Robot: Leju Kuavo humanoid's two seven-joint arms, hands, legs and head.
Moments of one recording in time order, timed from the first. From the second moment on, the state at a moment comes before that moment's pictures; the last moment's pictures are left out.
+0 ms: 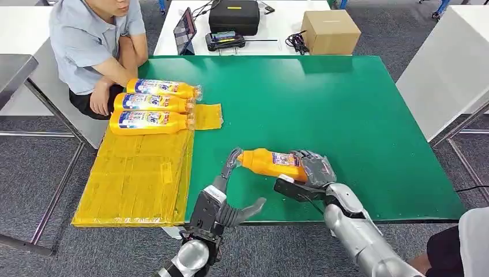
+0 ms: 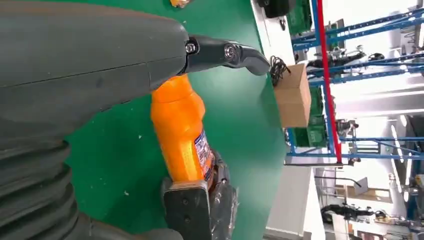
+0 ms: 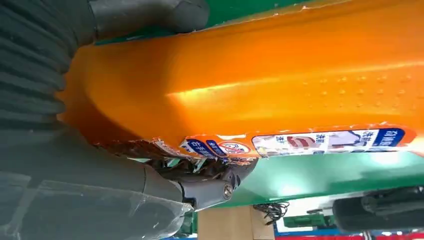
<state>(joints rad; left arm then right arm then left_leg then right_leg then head) -0.23 -0.28 -0.70 -1.08 0.06 0.52 -0.40 -0.42 -0.16 0.48 -0.80 0.74 -0.23 -0.34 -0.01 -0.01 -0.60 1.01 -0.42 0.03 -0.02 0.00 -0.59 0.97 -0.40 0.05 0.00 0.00</state>
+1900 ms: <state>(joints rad) -0.30 -0.30 -0.63 -0.88 0.52 0.33 -0.42 -0.32 -0.07 0.34 -1.04 0.46 -0.13 -0.50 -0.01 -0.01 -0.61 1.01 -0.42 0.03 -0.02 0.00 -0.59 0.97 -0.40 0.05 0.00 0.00</state>
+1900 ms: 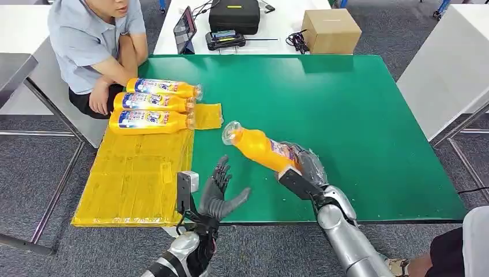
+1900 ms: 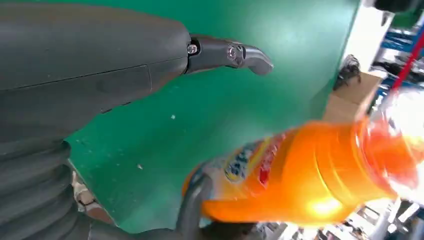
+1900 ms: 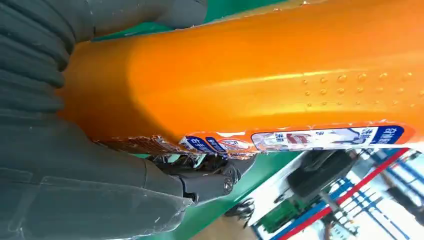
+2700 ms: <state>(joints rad) -0.34 -0.32 -0.58 -0.87 0.55 0.30 -0.46 -0.37 0.02 0.49 -1.02 0.41 -0.10 -0.51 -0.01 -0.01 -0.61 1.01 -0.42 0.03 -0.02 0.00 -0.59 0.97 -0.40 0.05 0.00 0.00</state>
